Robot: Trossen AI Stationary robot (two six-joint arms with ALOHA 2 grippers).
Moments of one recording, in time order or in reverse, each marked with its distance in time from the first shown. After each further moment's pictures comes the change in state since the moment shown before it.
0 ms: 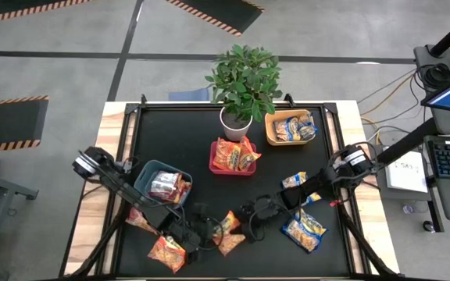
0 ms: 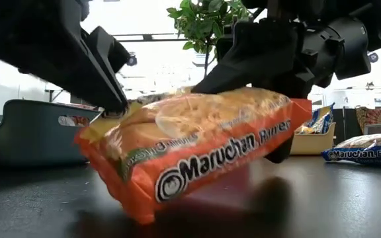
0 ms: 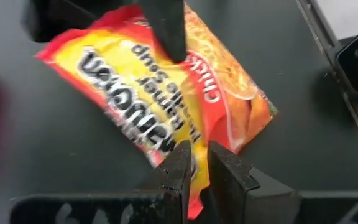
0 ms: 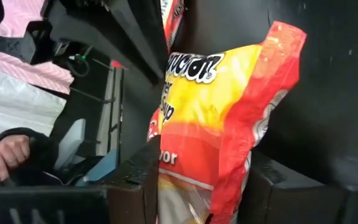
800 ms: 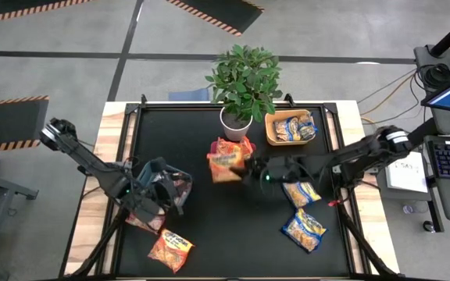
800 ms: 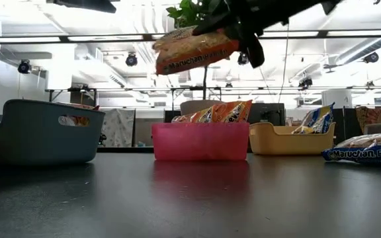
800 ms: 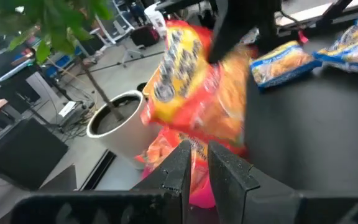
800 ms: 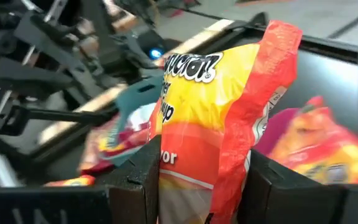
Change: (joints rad) left arm -0.024 -0.600 -0.190 -0.225 -0.726 0.200; right arm -0.214 -0.460 0.045 -0.406 0.472 -0.360
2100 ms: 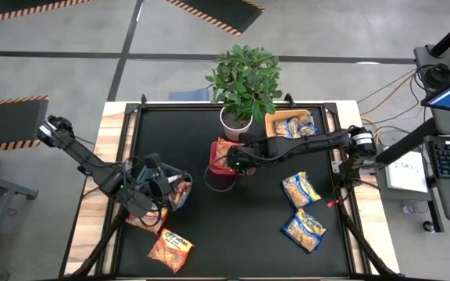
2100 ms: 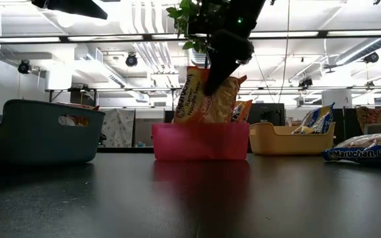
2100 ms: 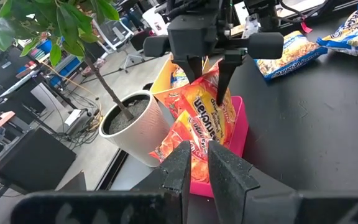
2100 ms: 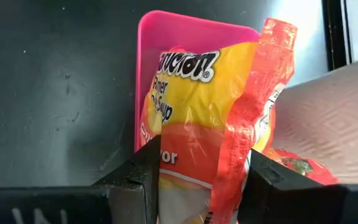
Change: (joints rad) left arm 0.000 -0.097 -0.061 -0.021 -0.001 0.080; right arm -0.158 0.343 0.602 -1.034 -0.139 -0.654
